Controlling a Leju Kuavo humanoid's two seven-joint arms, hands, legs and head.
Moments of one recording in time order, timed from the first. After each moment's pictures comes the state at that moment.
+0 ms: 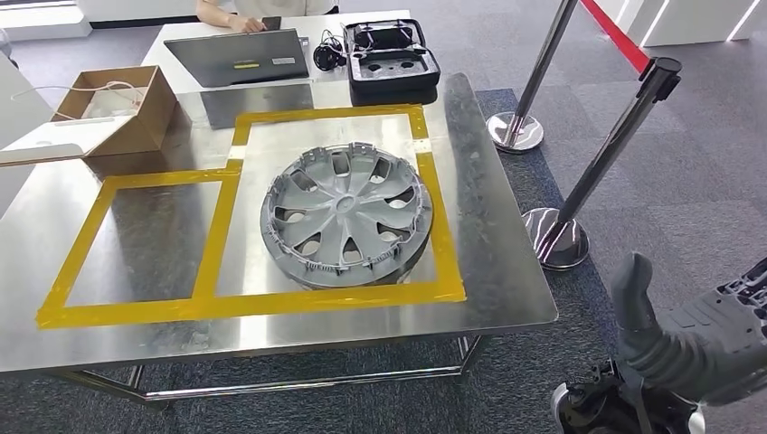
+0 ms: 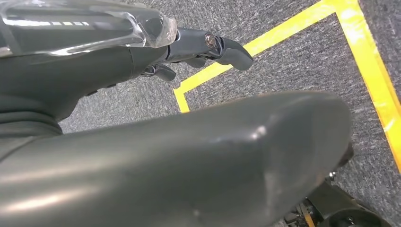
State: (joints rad) left arm -0.09 -0.07 1.05 -0.18 -1.26 -0.29 -0.30; right arm 0.03 0.07 0.28 -1.91 0.39 -0.70 -0.70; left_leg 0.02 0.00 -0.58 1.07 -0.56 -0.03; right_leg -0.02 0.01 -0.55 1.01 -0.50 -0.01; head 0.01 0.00
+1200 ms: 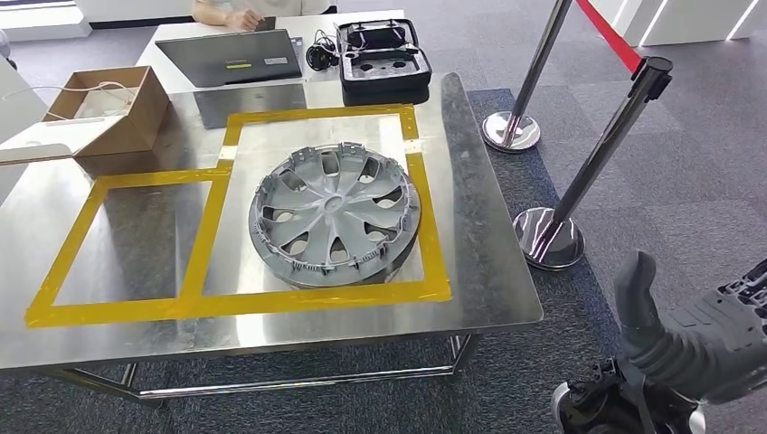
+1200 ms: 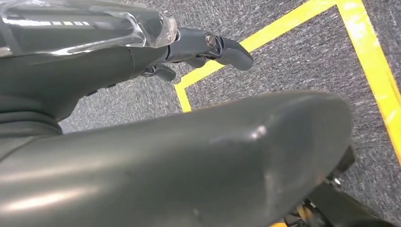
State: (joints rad) left arm -0.09 -0.06 1.05 -0.18 -1.26 -0.29 -0.30; right arm 0.03 0.08 0.27 -1.90 0.37 -0.70 -0.70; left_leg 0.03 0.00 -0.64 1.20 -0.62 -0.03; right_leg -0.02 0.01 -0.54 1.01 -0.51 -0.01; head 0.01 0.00
